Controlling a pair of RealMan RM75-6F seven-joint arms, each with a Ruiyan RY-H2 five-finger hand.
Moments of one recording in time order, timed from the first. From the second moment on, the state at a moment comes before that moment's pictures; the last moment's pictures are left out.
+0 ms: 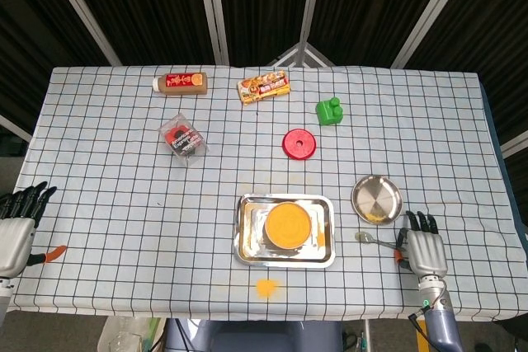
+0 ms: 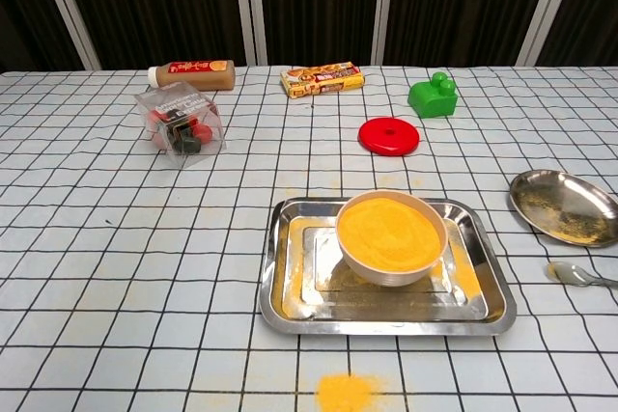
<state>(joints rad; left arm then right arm) -0.12 -1.09 -0.03 -1.69 1.43 1.40 0.12 0.19 -1.54 0.09 -1.40 -1.16 1.22 -0.40</state>
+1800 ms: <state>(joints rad) -0.13 -1.09 -0.03 -1.69 1.43 1.38 0.08 0.36 -1.63 0.20 -1.77 -1.00 1.29 -0.74</state>
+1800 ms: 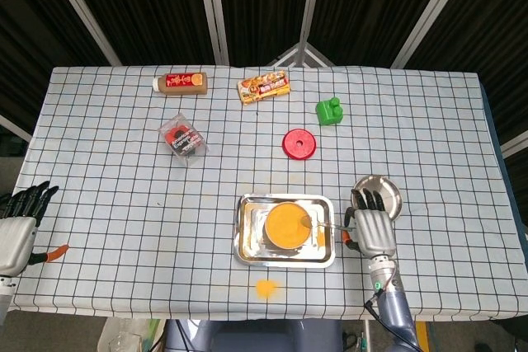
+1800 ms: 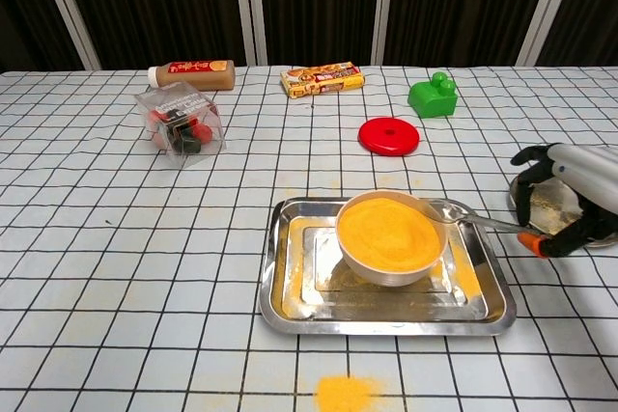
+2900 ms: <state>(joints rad) -0.13 -1.09 -0.03 -1.69 1.42 1.37 0.06 0.47 -1.75 0.17 -1.75 -0.97 1.35 -0.88</state>
